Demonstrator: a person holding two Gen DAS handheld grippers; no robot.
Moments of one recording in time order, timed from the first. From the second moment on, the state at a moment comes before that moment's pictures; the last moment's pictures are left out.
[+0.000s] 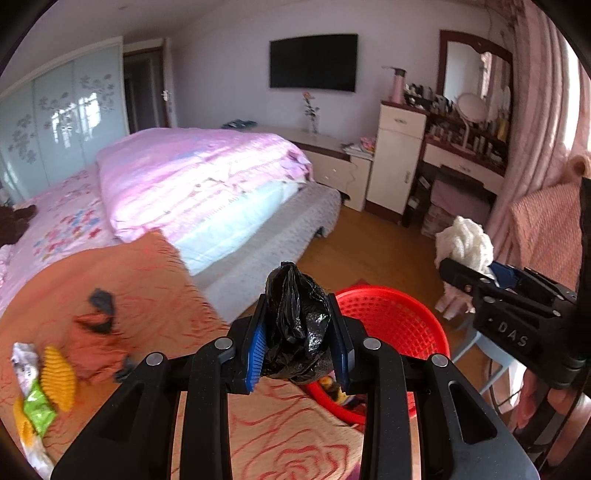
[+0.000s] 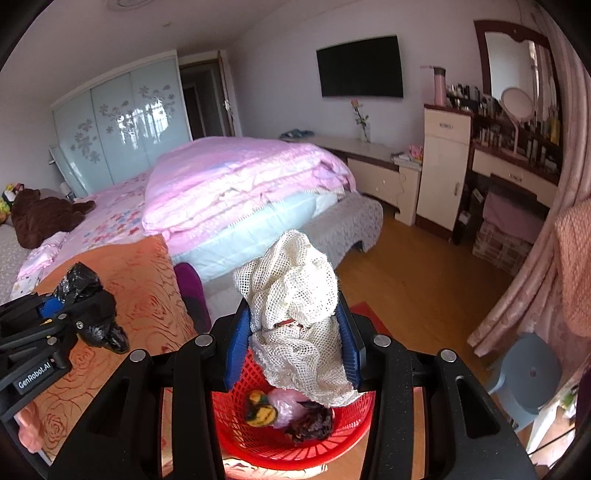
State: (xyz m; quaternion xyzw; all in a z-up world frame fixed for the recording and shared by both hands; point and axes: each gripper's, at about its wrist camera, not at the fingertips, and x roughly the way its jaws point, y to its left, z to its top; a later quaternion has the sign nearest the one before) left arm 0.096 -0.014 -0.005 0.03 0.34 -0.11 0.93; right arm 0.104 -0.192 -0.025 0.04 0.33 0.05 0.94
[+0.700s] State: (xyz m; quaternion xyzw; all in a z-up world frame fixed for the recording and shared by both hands) left arm 0.132 -0.054 -0.073 0.03 0.43 -0.17 0.89; right arm 0.132 -0.211 -0.085 0.06 0.42 0.03 0.91
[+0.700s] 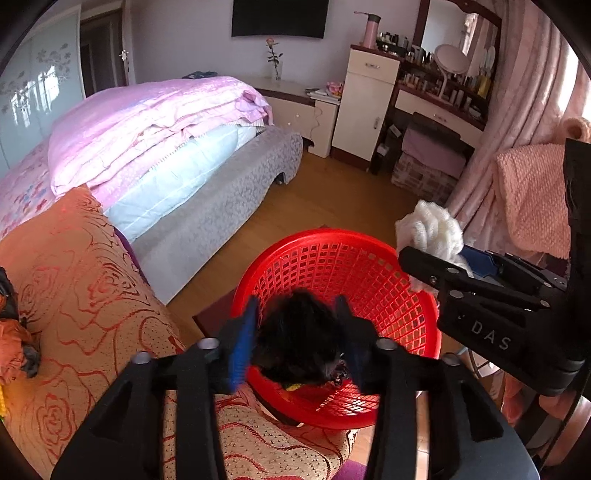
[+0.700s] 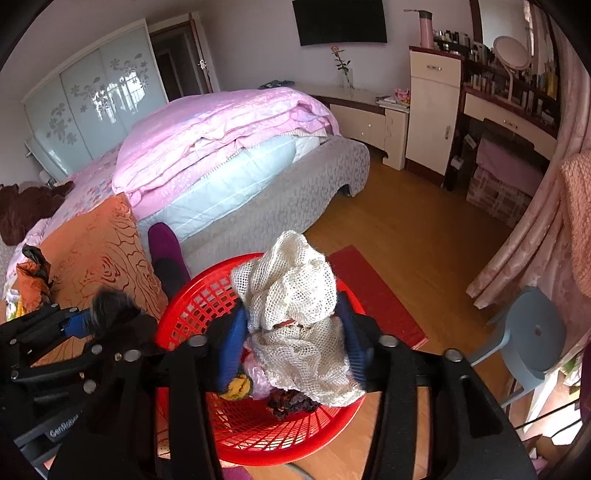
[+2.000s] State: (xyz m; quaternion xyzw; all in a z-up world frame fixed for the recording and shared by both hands) left arm 0.050 0.070 -0.015 0.01 0.34 0.00 0.94; right arm 0.069 -0.127 -0.024 0.02 0.29 0.13 0.95
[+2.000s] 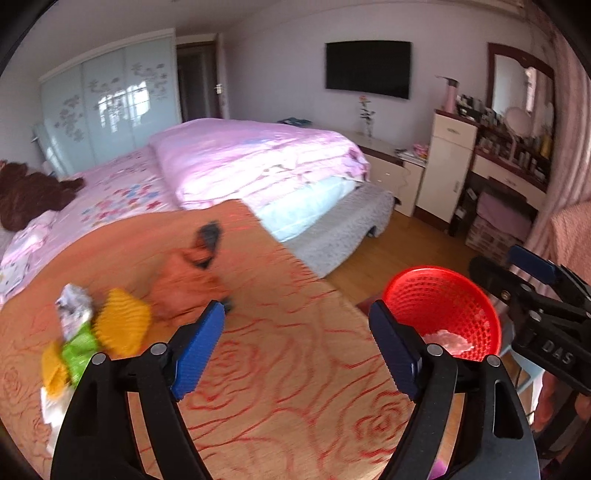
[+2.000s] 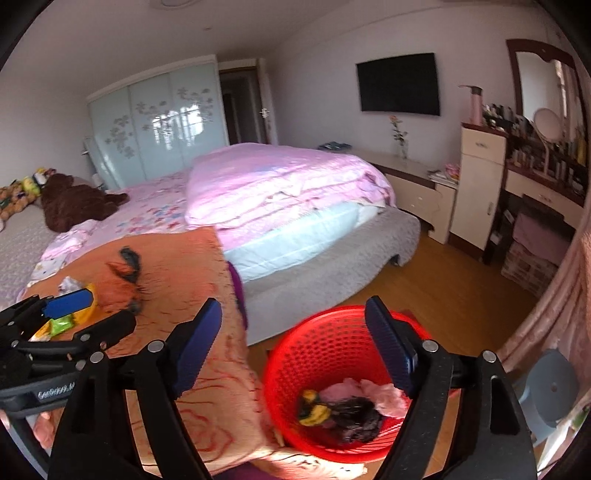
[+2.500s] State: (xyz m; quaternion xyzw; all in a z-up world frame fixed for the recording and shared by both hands) left arm -0.013 0.188 -0.030 -0.08 0.35 0.13 0.93; right arm 0.052 -0.086 -0.024 -0.01 0.29 0.18 0.94
